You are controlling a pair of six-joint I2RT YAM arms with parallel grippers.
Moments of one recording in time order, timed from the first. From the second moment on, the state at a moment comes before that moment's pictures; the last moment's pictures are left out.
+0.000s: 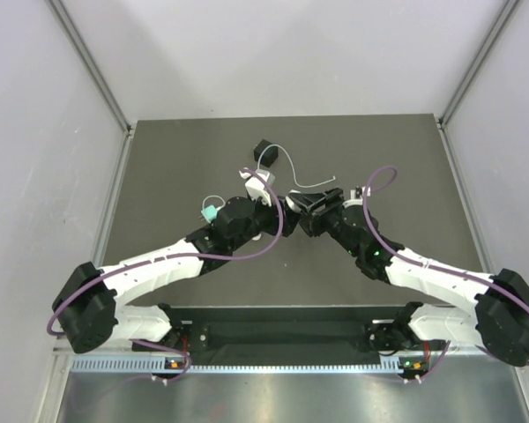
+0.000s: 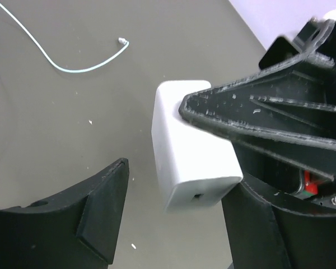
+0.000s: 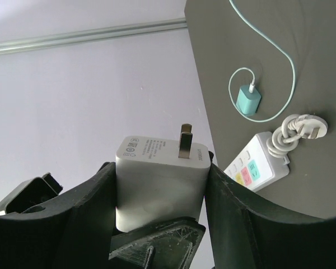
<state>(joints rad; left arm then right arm) -0.87 1.26 0.77 0.26 -0.08 -0.47 0.78 1.15 0.55 0.43 0.17 1.62</state>
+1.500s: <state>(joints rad) -0.71 1.26 1.40 -0.80 -0.19 -0.40 0.74 0.81 0.57 0.06 0.12 0.92</state>
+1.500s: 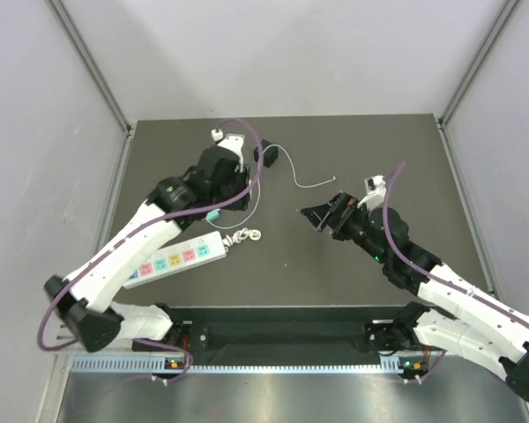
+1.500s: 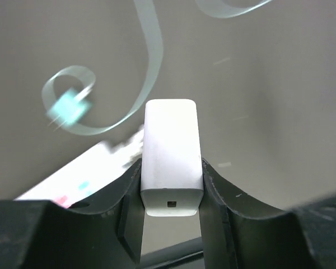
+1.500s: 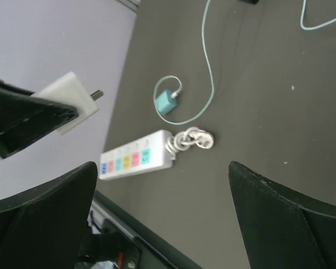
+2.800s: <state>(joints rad) 0.13 1.28 1.20 -0.78 -0.17 -0.52 0.88 2.05 1.37 -0.10 -0.42 -0.38</state>
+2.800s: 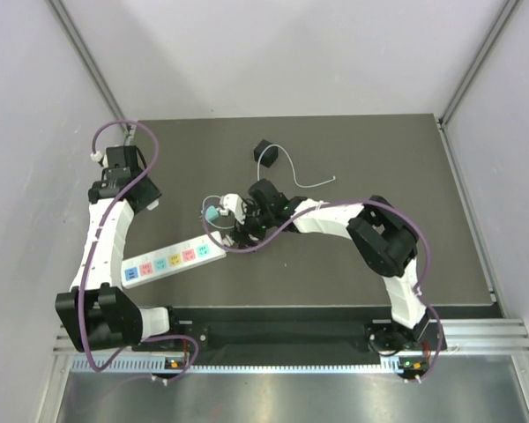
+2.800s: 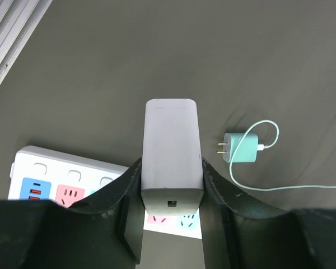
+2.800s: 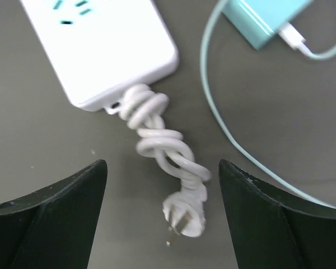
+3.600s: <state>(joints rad) 0.05 1.35 1.26 -0.85 -0.21 -0.30 0.96 2.13 1.33 0.18 -0.24 -0.19</state>
